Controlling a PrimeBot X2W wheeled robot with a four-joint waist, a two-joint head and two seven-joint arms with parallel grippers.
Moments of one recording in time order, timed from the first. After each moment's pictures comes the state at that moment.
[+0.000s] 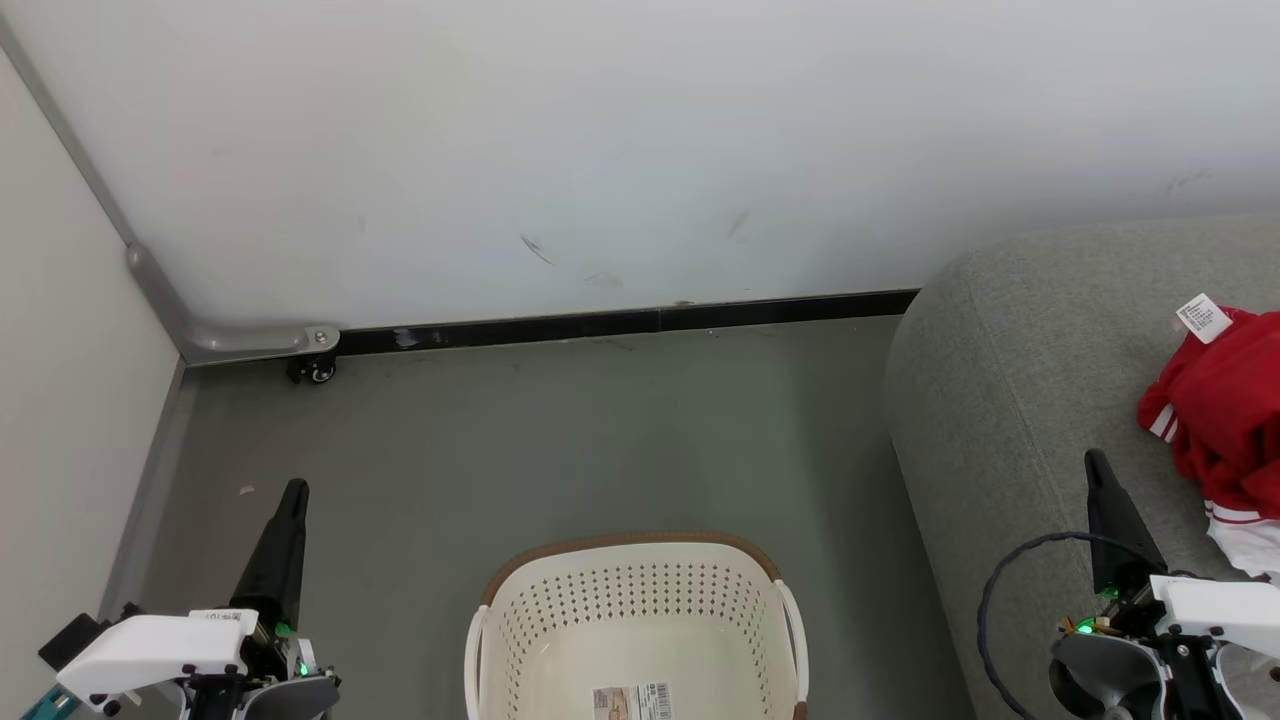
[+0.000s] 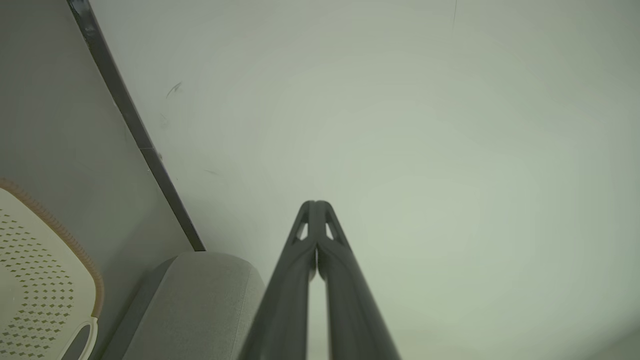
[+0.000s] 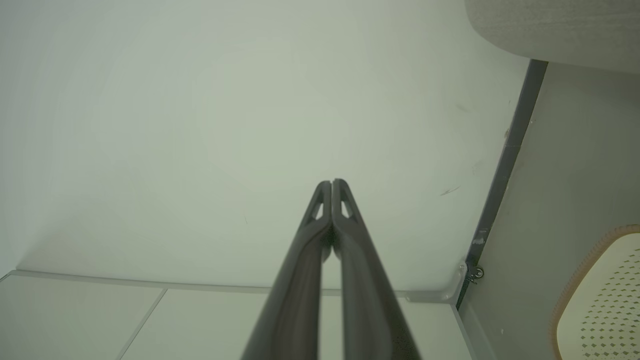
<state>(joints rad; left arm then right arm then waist) -0.11 0.03 0.11 0.25 -1.60 -0.08 0.13 -0.09 -0.04 -0.15 0.30 1.59 0.13 0.12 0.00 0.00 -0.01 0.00</state>
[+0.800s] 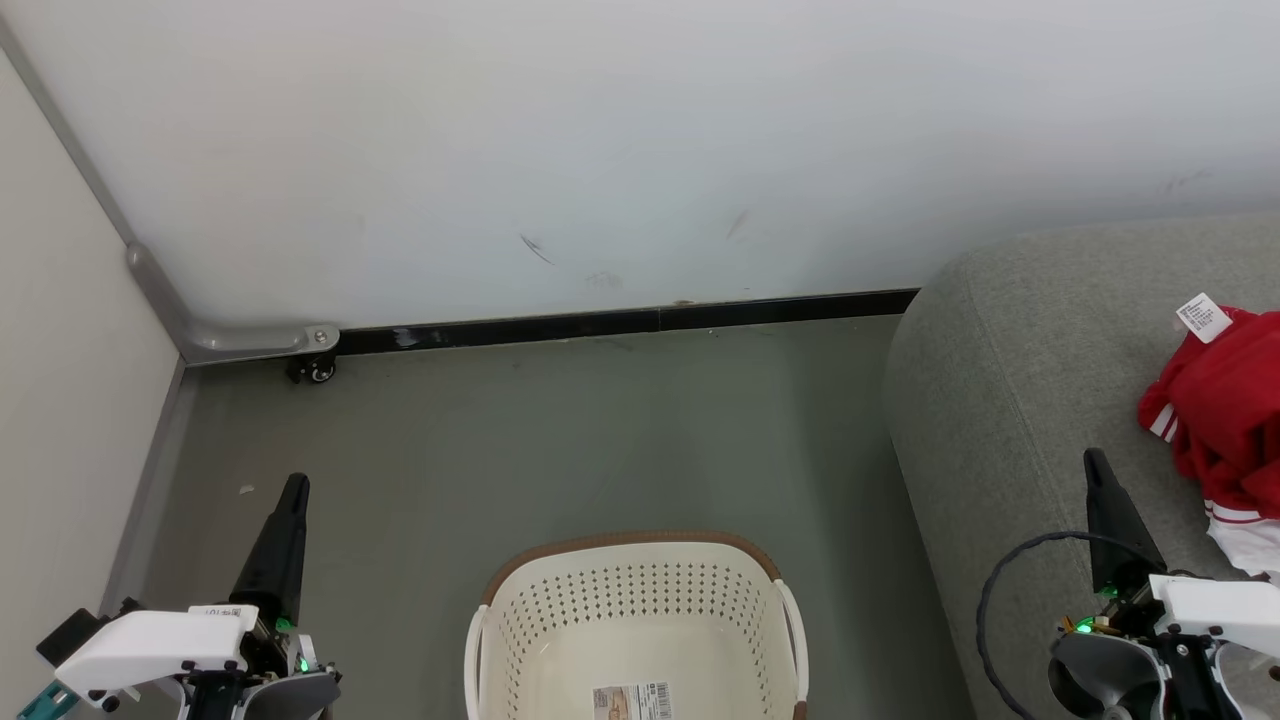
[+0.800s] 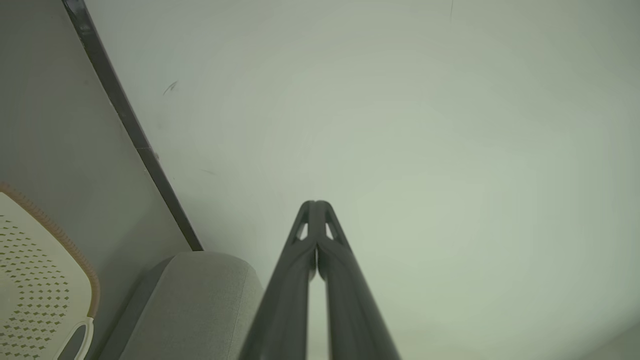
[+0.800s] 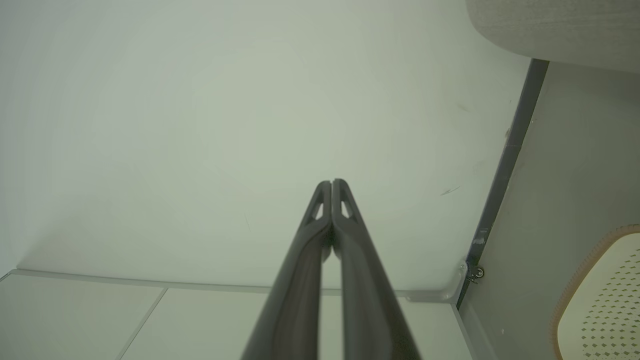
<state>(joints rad) -0.10 0.03 0.10 0.22 -1.60 -0.06 0.13 -0.09 -0.04 -0.15 0.30 1.59 0.13 0.12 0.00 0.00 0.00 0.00</state>
